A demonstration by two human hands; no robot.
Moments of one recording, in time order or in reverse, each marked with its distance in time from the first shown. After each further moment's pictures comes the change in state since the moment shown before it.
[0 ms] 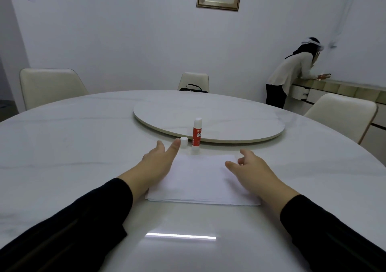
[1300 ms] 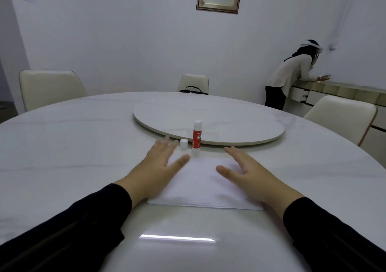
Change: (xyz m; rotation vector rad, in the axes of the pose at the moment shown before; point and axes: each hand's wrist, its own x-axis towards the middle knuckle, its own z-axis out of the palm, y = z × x) left_hand -0.010 -0.015 -0.003 0.191 0.028 0.442; right_hand -0.004 0.009 -0.006 -0.066 -0.146 -0.337
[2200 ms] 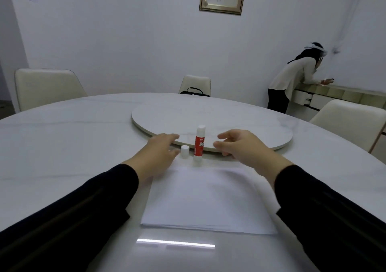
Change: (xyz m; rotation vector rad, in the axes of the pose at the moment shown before) left_hand 0.073 -0.015 -0.011 0.162 0.081 -0.048; right_hand 0.086 -0.022 -0.020 0.239 0.054 0.117
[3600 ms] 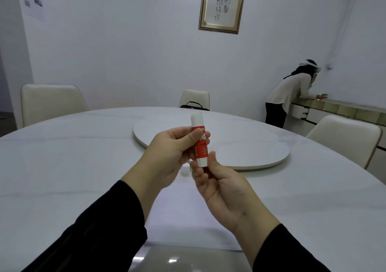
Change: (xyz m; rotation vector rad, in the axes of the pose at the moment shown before) left_hand -0.034 0.072 -0.045 -1.460 0.022 0.002; right_hand -0.080 -0.057 0.052 1.513 -0.164 0.140
